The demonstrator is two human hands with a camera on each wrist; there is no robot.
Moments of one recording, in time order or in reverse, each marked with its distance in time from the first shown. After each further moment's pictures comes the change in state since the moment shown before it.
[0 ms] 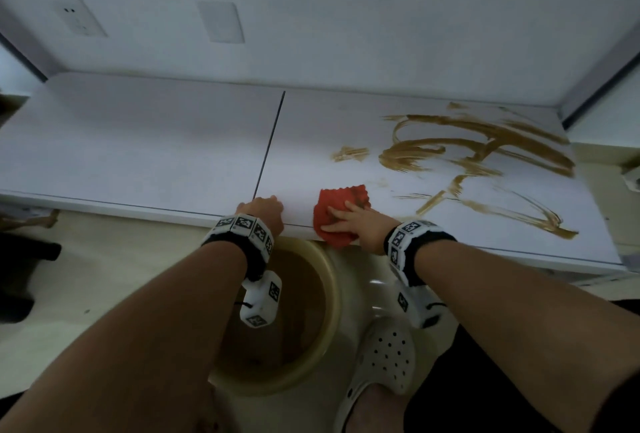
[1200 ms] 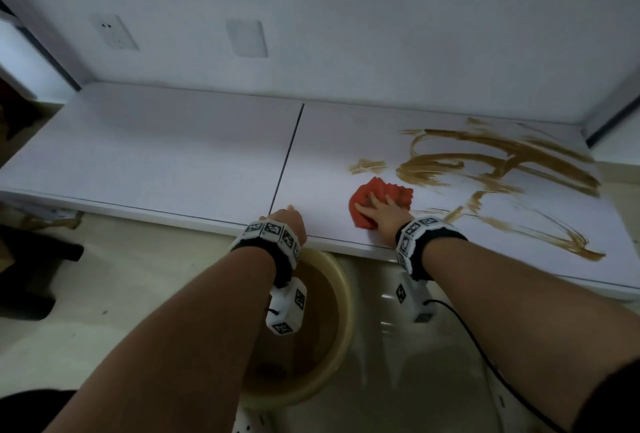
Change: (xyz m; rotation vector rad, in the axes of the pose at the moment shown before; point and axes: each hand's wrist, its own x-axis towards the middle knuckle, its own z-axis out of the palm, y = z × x) left_hand 0.012 0.007 0.005 -0.100 -0.074 -0.094; right_hand 0.025 0.019 -0.015 0.084 0.006 0.297
